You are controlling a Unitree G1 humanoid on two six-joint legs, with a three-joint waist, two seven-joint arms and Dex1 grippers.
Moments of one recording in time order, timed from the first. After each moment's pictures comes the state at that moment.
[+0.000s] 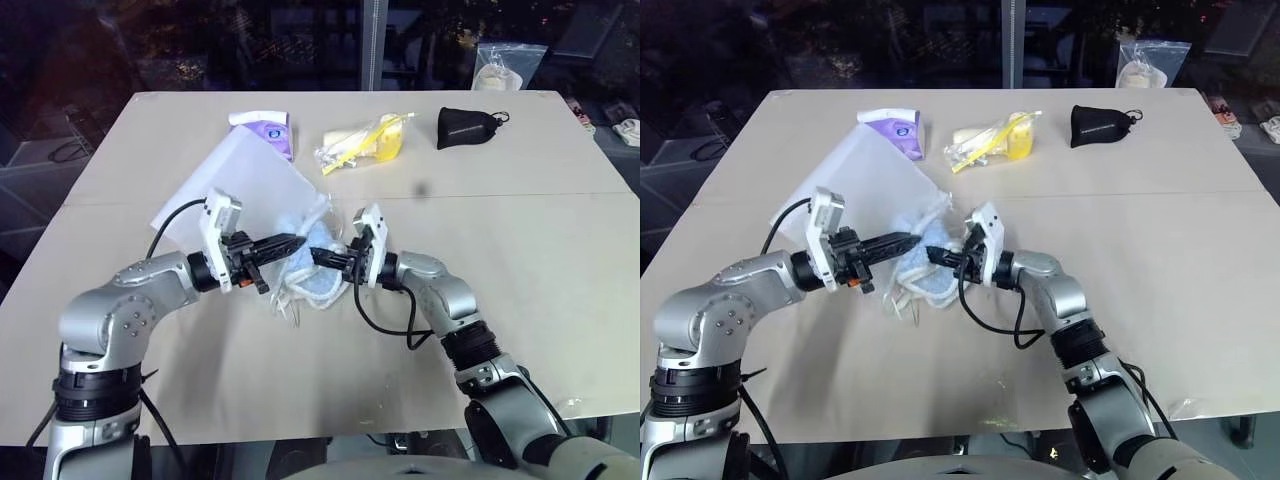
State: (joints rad) left arm -0.32 0.66 0.24 -0.30 -0.88 0.99 -0.78; right arm -0.56 0.05 0.19 0.25 0.39 0.45 0.87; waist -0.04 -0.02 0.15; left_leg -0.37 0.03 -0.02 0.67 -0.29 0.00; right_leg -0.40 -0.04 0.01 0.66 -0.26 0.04
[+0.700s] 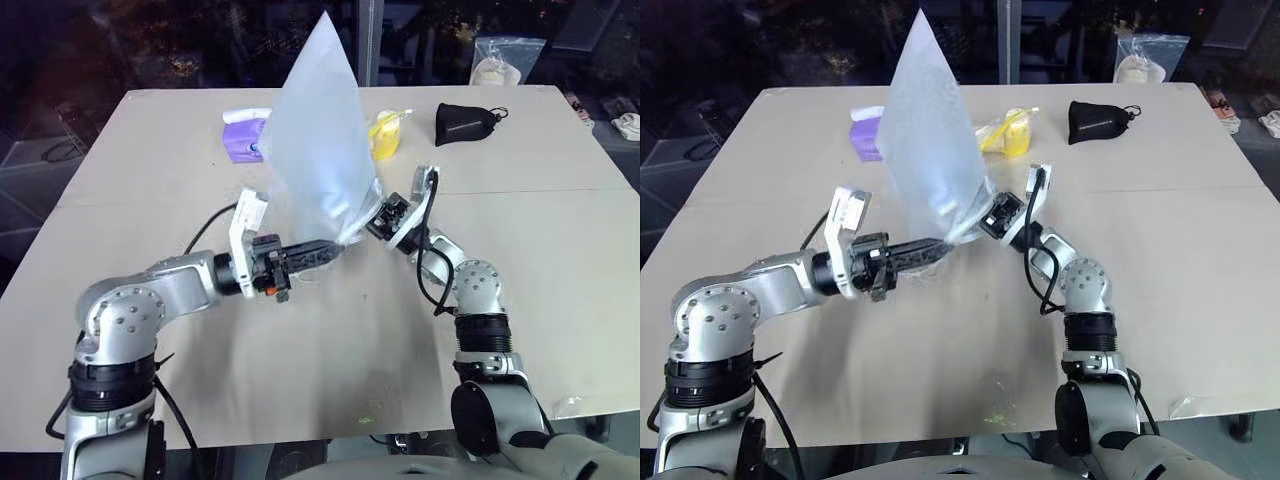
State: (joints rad) left arm -0.37 0.63 0.16 -0.34 -1.05 1.04 -0.64; right arm -0.59 0.13 -0.19 0.09 1.01 0.83 0.44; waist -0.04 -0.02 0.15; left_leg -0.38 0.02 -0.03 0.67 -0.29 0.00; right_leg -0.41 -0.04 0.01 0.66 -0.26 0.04
